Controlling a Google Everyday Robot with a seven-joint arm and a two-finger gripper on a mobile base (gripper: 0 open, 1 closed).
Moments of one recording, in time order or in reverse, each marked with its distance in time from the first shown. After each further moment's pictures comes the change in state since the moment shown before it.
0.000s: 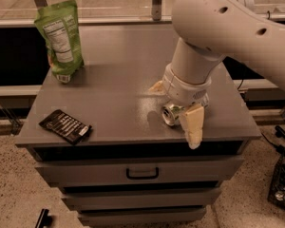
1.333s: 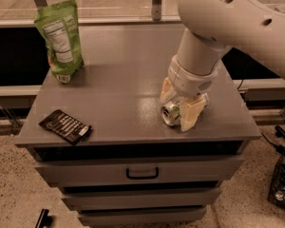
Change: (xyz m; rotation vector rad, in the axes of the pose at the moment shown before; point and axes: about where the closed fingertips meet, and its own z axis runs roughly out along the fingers) arm 0.021 -0.009 -0.011 0.016 0.027 0.030
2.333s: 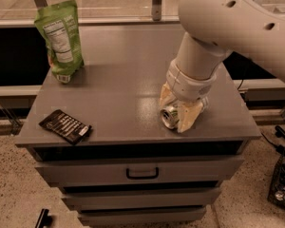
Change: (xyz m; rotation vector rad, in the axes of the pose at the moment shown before) arm -0.012 0.006 0.003 0.005 -0.026 -0.066
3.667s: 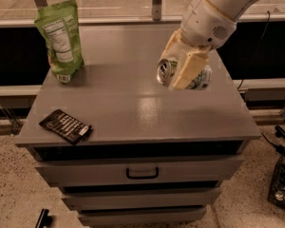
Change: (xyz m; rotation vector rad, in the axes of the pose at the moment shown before) arm -0.010 -0.046 -0.101 0.052 -0.338 0.325
